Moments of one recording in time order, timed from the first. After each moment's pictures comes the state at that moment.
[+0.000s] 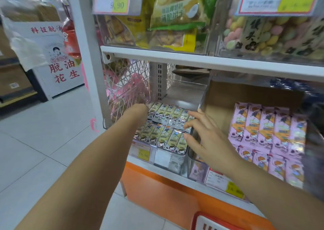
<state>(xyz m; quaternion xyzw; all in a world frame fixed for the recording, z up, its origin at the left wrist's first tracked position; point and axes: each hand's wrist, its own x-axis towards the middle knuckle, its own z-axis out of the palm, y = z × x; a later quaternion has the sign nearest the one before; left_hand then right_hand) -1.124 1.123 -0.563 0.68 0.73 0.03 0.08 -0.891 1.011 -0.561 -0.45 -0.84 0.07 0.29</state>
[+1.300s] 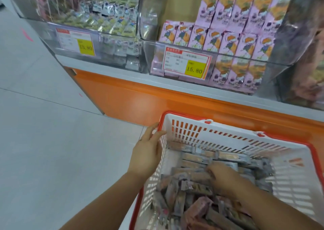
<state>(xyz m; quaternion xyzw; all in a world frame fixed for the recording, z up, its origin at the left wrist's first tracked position) -0.995 0.840 -0.791 0.73 0.60 0.22 0.24 -0.739 0.808 -0.840 -0.62 -0.67 0.34 -0.25</state>
